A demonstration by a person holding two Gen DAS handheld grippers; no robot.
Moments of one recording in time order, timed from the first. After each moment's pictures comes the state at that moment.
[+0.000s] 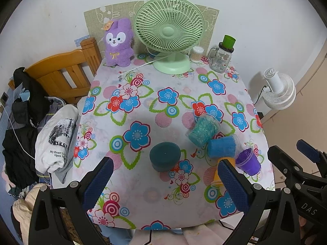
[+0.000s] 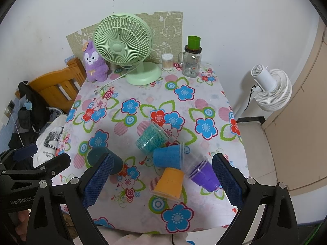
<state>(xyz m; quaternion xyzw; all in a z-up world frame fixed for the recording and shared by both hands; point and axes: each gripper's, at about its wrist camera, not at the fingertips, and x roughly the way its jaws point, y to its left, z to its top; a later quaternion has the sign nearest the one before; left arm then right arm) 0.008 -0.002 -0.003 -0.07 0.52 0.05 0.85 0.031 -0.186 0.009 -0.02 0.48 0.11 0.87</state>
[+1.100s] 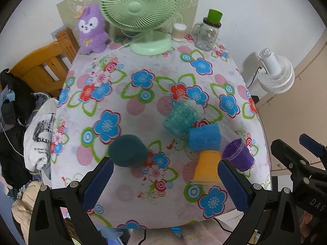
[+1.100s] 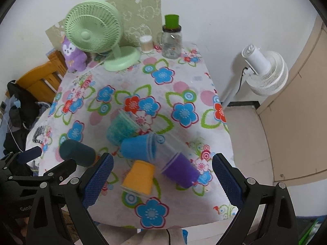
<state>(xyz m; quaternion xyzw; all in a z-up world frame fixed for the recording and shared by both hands) 0.046 -0.067 -0.048 -0.06 0.58 0.02 0.81 0.070 -0.254 -0.030 -0.02 0.54 0.08 0.84</state>
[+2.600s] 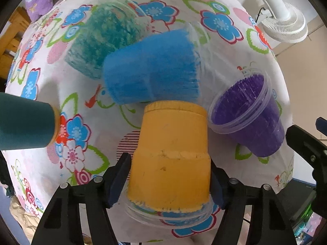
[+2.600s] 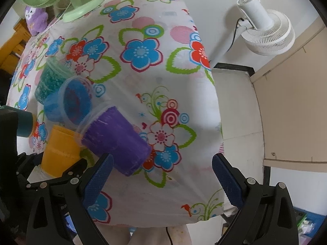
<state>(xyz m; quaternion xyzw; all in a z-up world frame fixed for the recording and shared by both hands) 0.063 -0.175 -0.222 -0.03 0.69 0.00 0.73 0.095 -0.318 -0.164 -0.06 0.65 0.05 0.76</state>
